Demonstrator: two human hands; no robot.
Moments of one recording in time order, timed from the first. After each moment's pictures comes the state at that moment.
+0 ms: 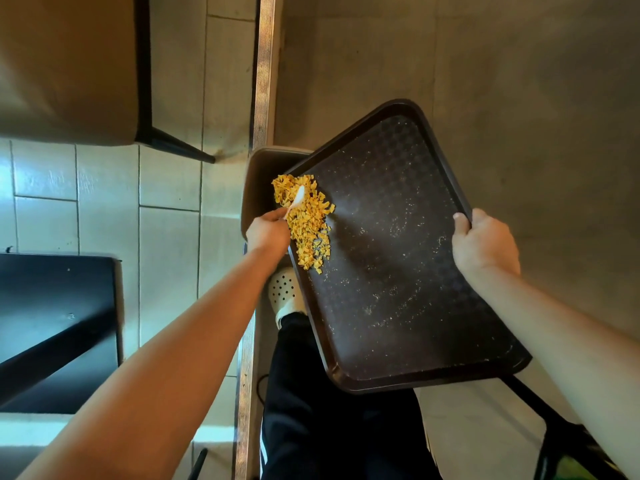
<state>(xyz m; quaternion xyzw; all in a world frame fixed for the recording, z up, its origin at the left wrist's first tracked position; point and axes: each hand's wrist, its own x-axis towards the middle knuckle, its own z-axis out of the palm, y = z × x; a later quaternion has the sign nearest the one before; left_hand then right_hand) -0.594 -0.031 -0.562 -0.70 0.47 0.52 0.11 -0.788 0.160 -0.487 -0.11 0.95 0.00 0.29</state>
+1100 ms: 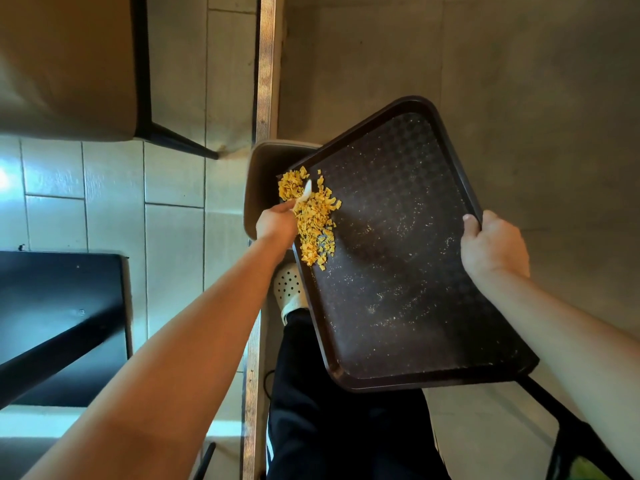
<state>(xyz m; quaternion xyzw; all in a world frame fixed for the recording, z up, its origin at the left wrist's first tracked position) -0.605 -0.029 -0.573 -0.71 0.45 0.53 0.13 -0.783 0.174 -0.494 -0.08 0.95 0.00 0.29</state>
